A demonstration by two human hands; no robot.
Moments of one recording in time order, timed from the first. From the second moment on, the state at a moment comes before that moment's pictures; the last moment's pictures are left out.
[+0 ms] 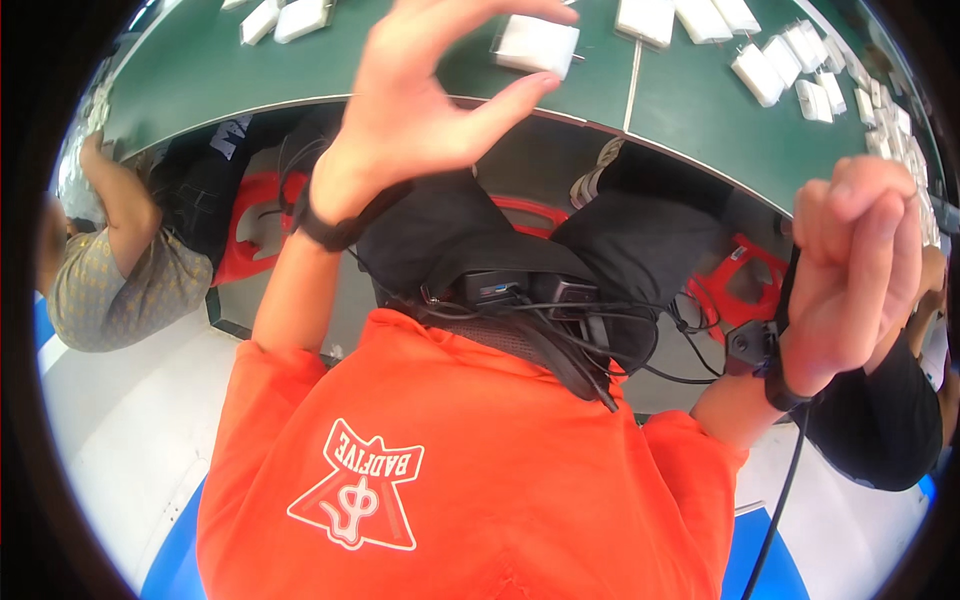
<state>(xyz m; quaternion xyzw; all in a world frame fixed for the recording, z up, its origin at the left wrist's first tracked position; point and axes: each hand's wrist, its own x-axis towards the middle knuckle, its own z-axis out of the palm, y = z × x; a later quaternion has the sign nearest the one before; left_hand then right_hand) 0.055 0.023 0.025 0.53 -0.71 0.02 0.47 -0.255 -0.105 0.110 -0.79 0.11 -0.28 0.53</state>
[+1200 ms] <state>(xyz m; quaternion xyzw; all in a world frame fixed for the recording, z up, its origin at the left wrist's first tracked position) -0.112 0.082 -0.036 0.18 -0.73 -0.63 0.19 -0.036 0.014 0.135 -0.81 -0.03 -0.49 0.31</state>
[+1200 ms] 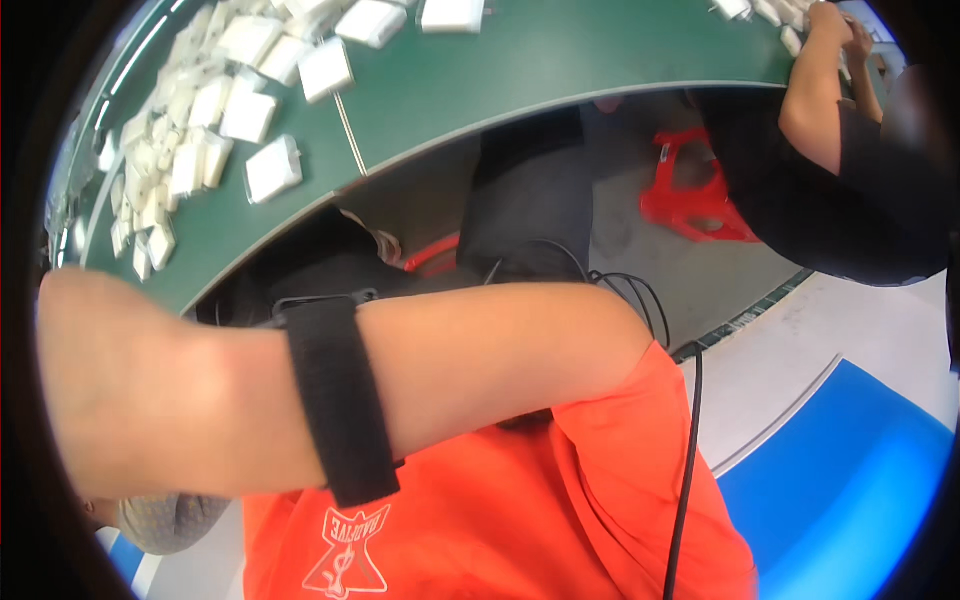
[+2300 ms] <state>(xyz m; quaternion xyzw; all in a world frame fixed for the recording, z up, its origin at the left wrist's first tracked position) -0.061 0.079 -0.016 0.14 -0.78 -0.56 0.24 -0.332 -0.200 0.076 -0.75 0.43 -0.45 0.24</state>
